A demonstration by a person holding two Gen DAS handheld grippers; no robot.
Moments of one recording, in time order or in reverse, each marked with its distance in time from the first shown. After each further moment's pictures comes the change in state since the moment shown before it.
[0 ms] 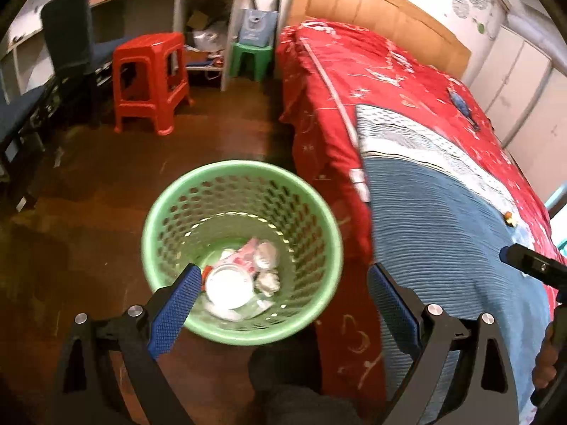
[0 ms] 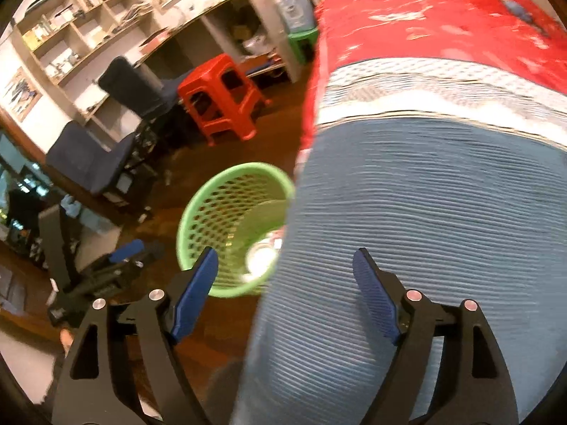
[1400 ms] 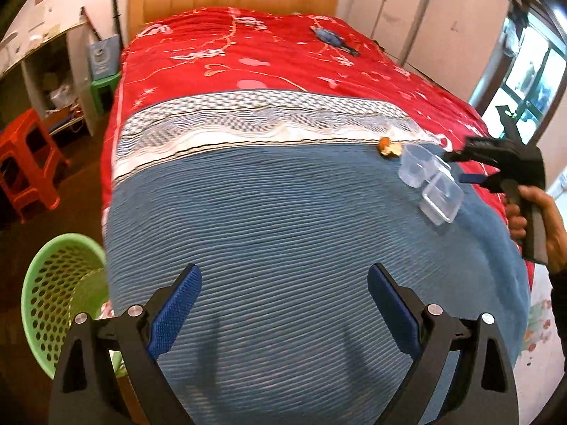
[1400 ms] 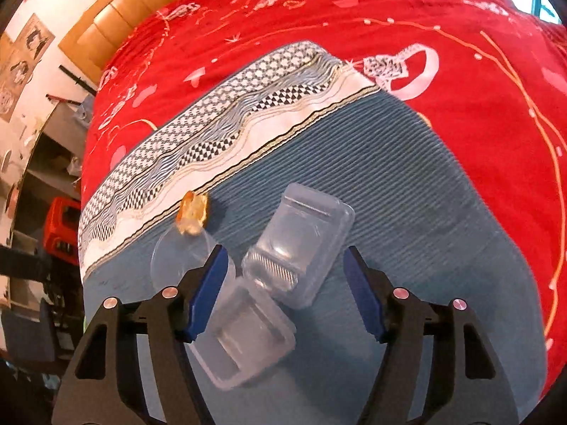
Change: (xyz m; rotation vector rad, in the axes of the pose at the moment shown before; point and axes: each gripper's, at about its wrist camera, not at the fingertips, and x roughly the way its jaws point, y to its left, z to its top) left arm 0.034 -0.280 -0.008 0.420 0.085 -0.249; right arm -0.124 -0.358 0.015 0.626 -0.069 -0.401
